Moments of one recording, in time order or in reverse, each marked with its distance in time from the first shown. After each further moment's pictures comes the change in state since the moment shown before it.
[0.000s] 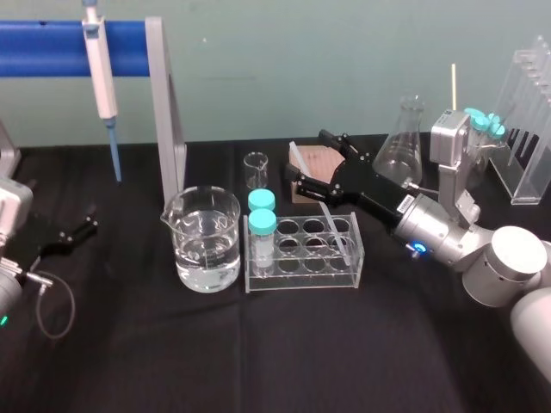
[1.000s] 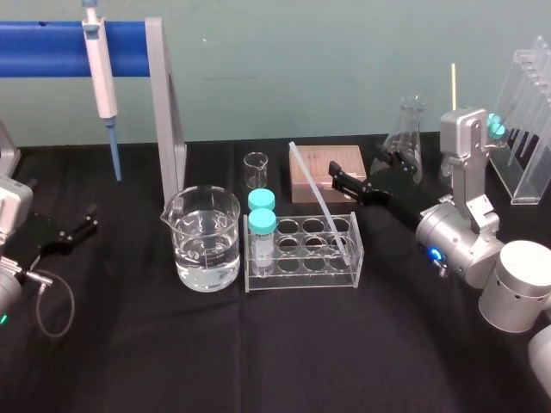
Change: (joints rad) left arm 0.000 0.000 0.000 0.000 0.000 0.000 0.000; right arm -0.192 0.000 0.127 -0.307 -0.146 0.343 -0.432
